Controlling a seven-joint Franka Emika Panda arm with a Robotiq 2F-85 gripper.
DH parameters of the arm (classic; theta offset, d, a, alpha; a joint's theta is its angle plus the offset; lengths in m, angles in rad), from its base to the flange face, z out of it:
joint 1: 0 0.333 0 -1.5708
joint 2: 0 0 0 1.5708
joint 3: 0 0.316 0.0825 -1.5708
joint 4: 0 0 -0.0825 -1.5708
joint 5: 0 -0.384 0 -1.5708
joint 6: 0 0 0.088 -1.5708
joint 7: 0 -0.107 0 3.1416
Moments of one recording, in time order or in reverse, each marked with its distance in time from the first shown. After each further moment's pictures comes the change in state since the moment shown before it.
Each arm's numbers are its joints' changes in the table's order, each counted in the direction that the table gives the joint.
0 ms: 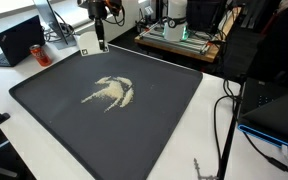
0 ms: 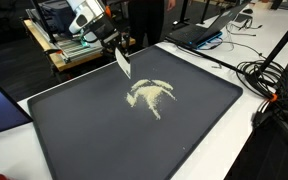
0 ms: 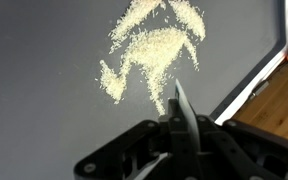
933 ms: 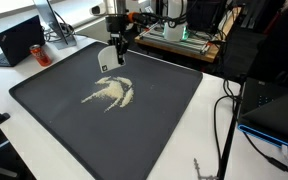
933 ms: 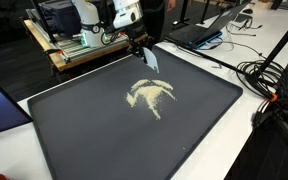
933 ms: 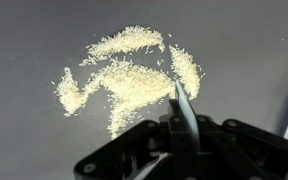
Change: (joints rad) arm 0.190 0.052 0.087 0.062 0.397 0.245 -0.108
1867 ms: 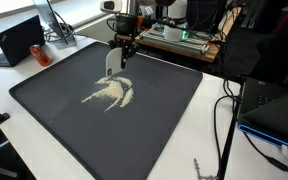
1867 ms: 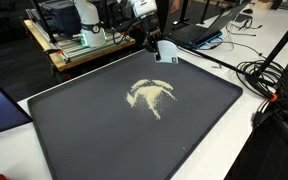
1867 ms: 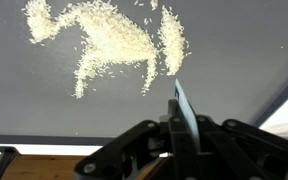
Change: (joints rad) arm 0.158 0.028 -0.047 0.027 0.330 0.254 -0.072
